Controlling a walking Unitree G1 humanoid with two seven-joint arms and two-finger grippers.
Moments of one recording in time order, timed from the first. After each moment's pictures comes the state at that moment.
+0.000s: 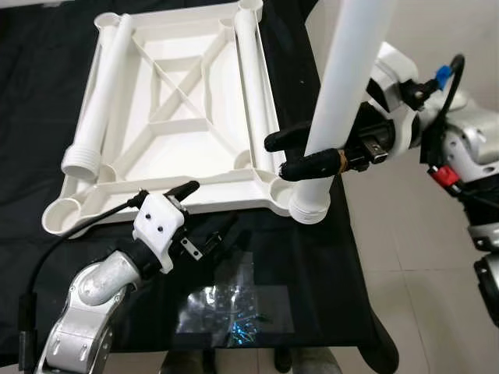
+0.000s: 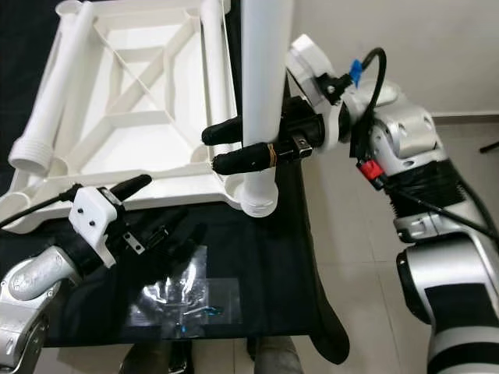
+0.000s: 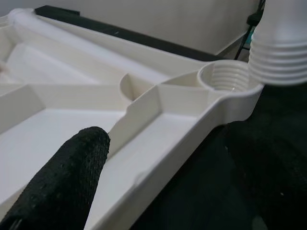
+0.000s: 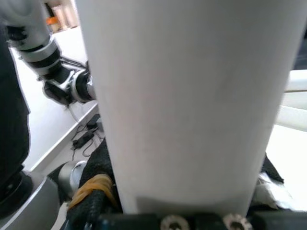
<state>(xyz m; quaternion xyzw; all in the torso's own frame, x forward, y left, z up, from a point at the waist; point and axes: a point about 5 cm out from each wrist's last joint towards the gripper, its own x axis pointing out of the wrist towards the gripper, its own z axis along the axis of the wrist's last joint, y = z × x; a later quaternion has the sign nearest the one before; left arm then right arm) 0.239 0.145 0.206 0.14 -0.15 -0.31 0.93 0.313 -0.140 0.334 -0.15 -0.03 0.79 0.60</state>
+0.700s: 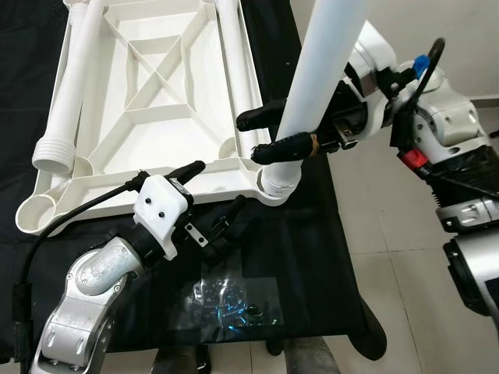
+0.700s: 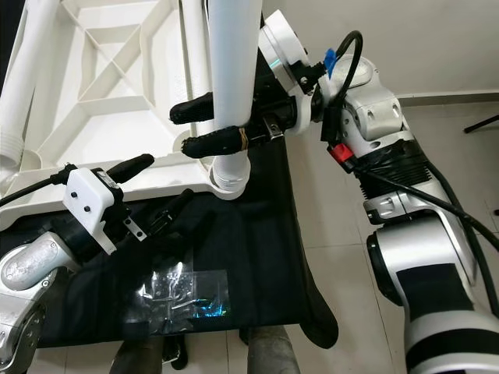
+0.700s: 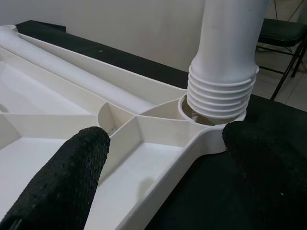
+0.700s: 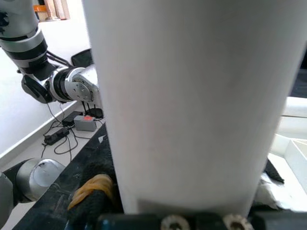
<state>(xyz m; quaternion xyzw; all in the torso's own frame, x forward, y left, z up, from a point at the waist) 0.237 0.138 0.226 0.14 -0.17 -0.31 0.93 0.327 -0.114 0.345 -0.19 -0.12 0.78 0.58</state>
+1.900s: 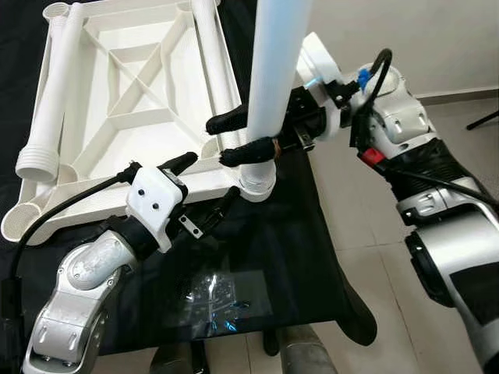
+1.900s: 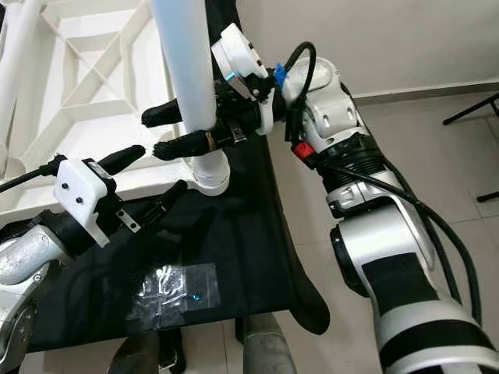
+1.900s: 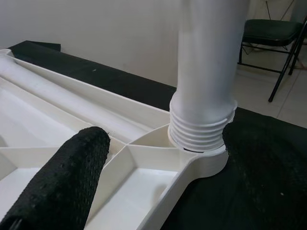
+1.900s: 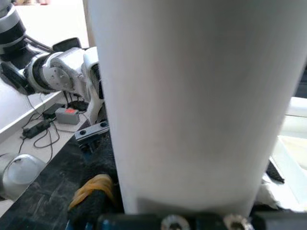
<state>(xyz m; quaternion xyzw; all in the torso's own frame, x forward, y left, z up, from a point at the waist) 0.237 0.143 0.237 0.15 -0.18 -0.29 0.93 0.344 -0.079 0.334 -0.20 -0.12 0.77 0.60</state>
